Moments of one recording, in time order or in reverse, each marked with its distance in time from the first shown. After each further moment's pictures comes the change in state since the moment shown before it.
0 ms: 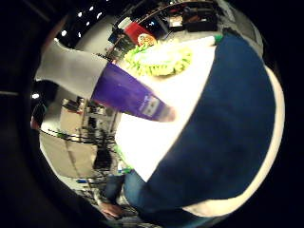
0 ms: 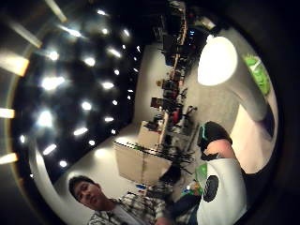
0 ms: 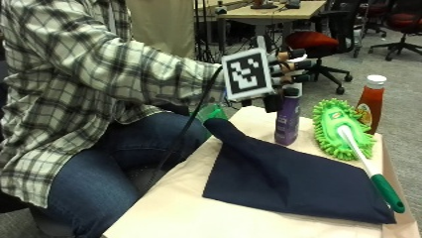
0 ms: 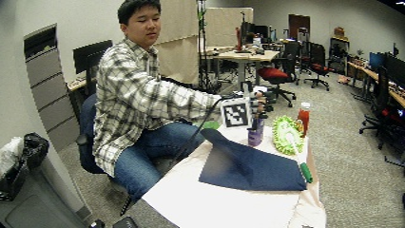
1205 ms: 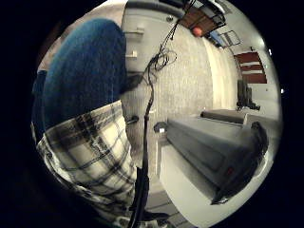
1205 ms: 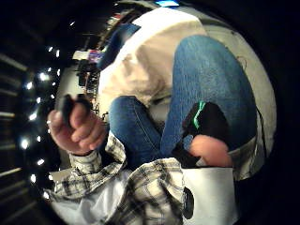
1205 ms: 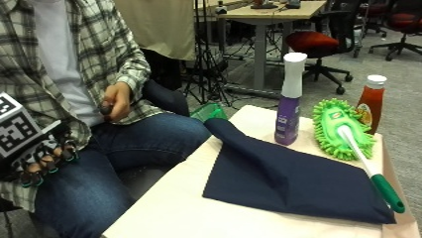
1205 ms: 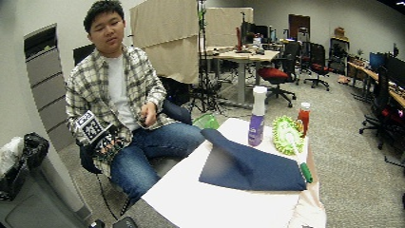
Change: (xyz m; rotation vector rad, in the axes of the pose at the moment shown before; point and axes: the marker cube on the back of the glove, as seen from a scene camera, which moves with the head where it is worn) arm 0.057 0.530 -0.137 0.037 0.919 0.440
